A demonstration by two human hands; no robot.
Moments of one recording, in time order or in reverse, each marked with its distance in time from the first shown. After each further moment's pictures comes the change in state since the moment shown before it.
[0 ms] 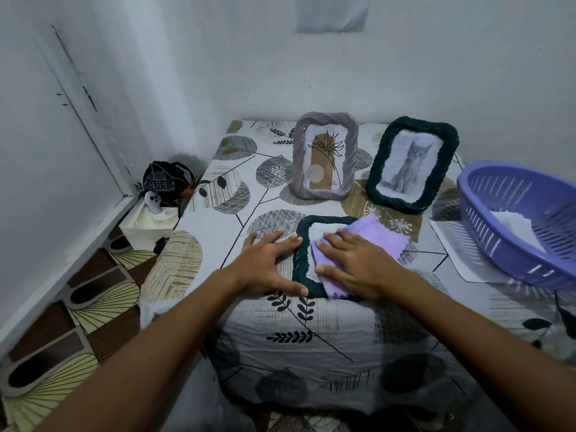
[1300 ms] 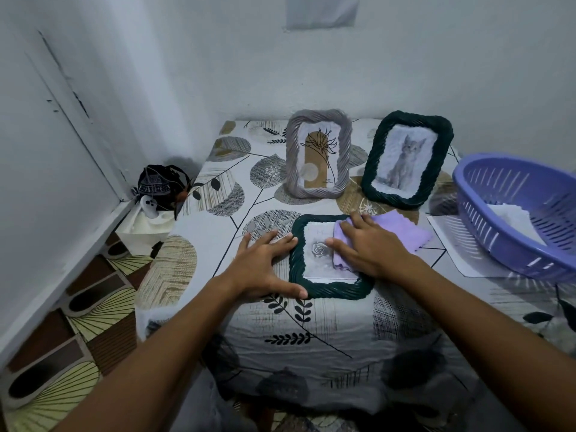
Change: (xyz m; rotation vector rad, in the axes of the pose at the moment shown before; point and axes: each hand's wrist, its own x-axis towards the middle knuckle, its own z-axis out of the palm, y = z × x) left_hand 0.007 -0.006 0.009 -0.011 0.055 0.007; right_hand 0.013 0.029 -0.001 0.047 0.059 0.309
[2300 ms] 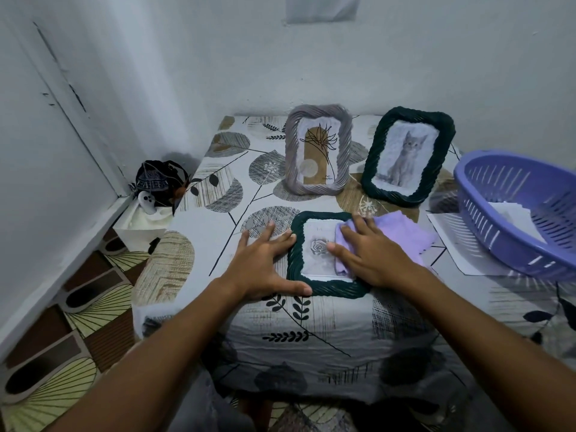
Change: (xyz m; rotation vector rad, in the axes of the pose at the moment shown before) left_hand -0.001 0.007 0.007 0.069 0.083 0.002; right_hand -0.016 -0.001 0.007 0.110 -0.016 0.017
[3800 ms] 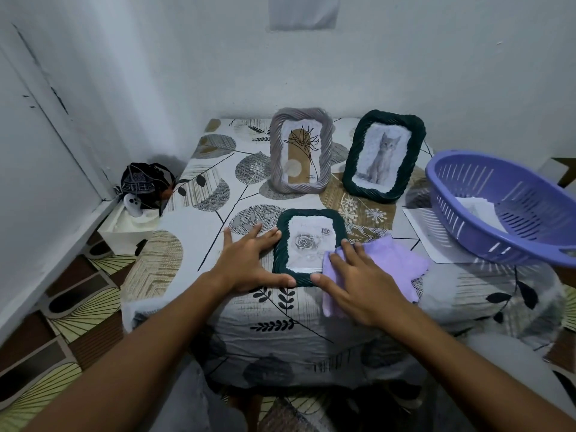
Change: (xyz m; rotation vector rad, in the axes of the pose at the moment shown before) left_hand -0.002 0.001 0.000 0.010 0.021 0.001; right_hand -0.075 -0.026 0.006 -0.019 -0.008 0.039
